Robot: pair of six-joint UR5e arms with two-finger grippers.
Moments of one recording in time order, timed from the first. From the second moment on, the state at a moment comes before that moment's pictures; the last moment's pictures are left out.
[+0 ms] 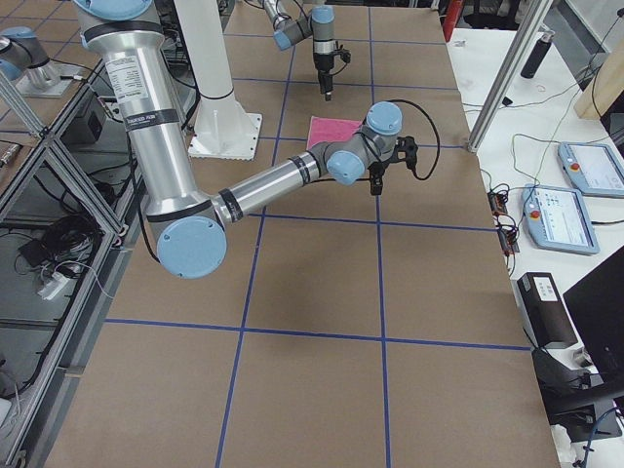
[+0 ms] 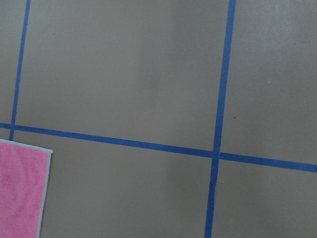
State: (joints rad) left arm -0.51 -1.96 -1.84 -1.97 -1.94 -1.57; right arm 1.09 -1.31 1.76 -1.24 2.43 0.79
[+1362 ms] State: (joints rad) left arm -0.42 -2.03 -1.72 -1.97 -1.85 -1.57; right arm 1.05 -1.30 1.76 -1.24 2.43 0.80
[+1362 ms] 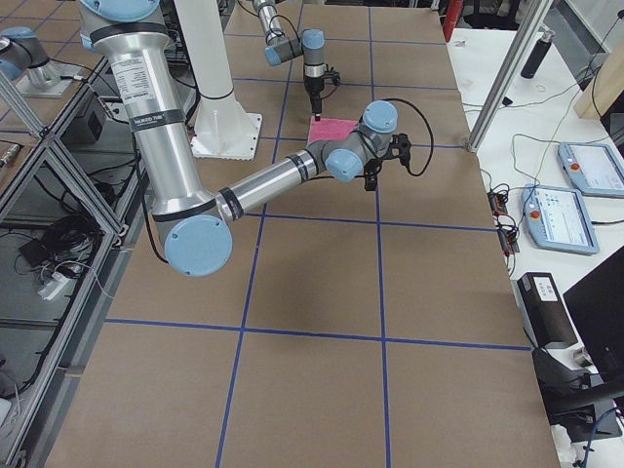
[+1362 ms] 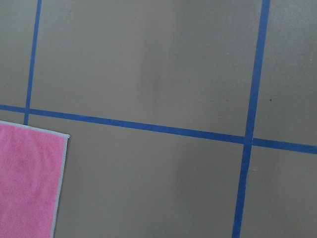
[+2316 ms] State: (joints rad) left arm -0.41 -2.03 -1.71 -1.97 -1.86 -1.57; right arm 1.05 -1.30 1.76 -1.24 2.43 0.80
